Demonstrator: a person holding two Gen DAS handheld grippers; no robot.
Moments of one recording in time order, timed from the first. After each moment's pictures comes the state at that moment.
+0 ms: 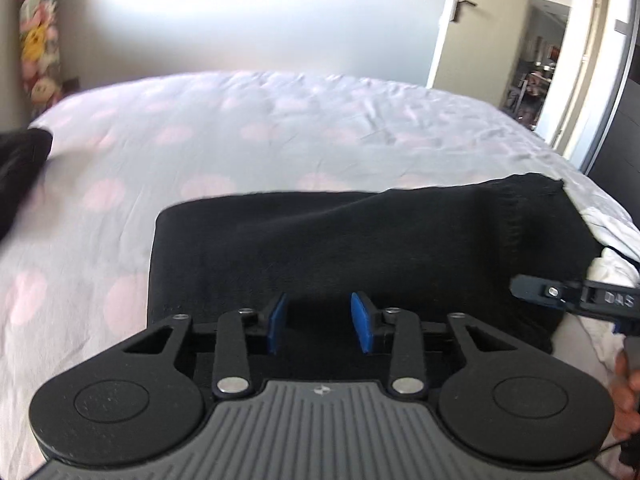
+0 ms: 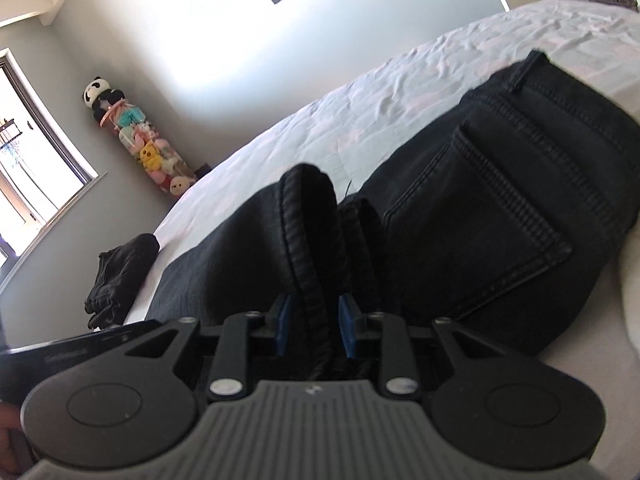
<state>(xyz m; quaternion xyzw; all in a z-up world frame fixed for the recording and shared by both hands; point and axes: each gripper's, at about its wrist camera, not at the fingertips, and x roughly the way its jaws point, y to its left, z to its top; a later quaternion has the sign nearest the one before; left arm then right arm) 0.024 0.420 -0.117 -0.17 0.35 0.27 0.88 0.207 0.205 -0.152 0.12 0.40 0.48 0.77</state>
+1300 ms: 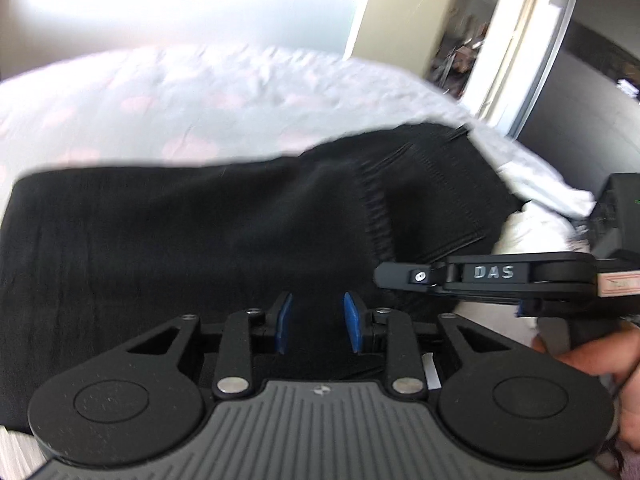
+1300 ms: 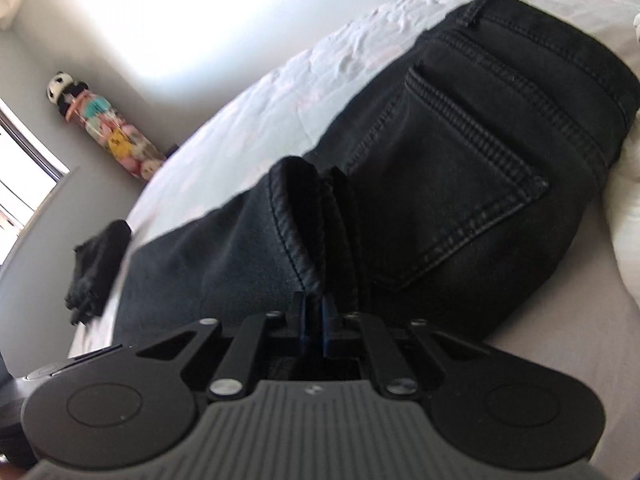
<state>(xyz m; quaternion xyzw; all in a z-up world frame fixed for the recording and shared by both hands) 0.072 0.358 -0.152 -0.18 0.37 0.15 0.90 0.218 0.200 -0.172 0.12 0.45 0.45 0.76</state>
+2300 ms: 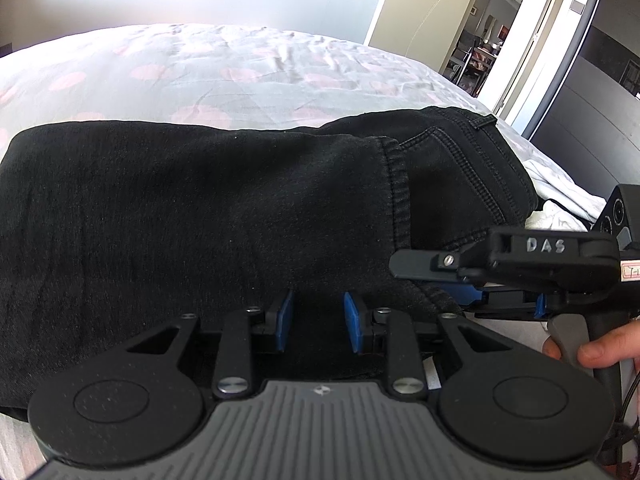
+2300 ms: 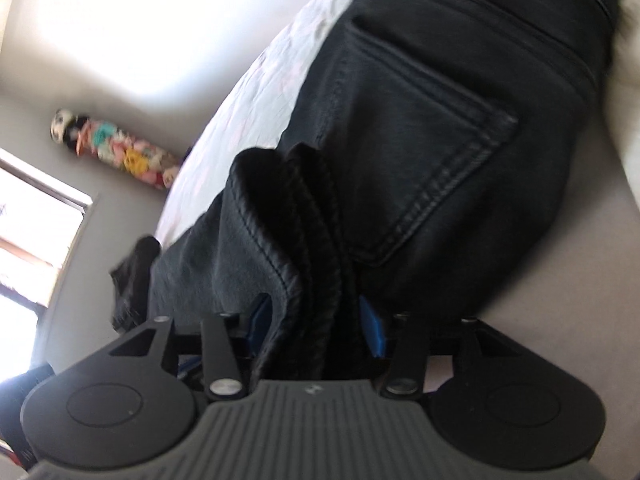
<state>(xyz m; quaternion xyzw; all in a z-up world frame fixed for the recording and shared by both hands) 0.073 0.366 -0.169 -0.21 0.36 0.16 0.89 0.251 0.193 -0.202 0.18 0.52 0.45 0.70</state>
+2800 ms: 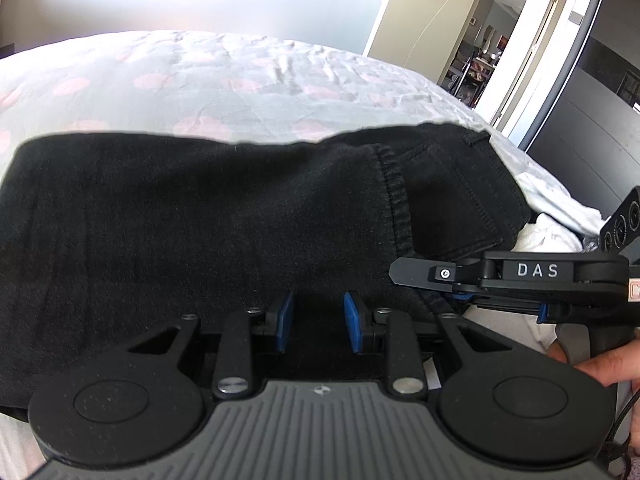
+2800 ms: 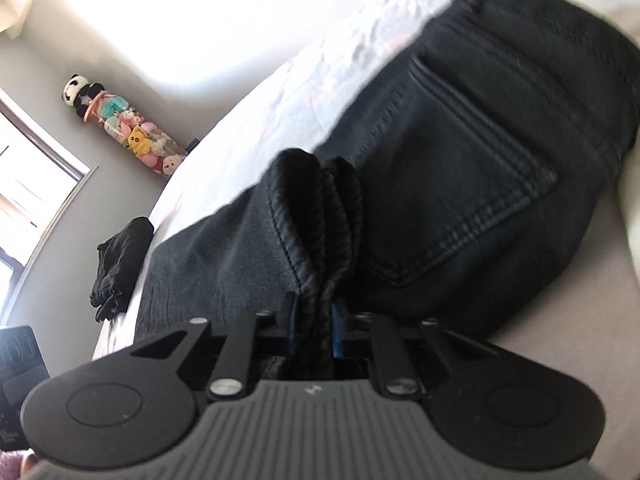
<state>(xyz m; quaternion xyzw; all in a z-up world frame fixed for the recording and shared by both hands) 0.065 0.368 -0.152 -0.21 0.35 0.16 0.90 0.229 0.193 -0.173 0.13 0.45 0.48 0.74</state>
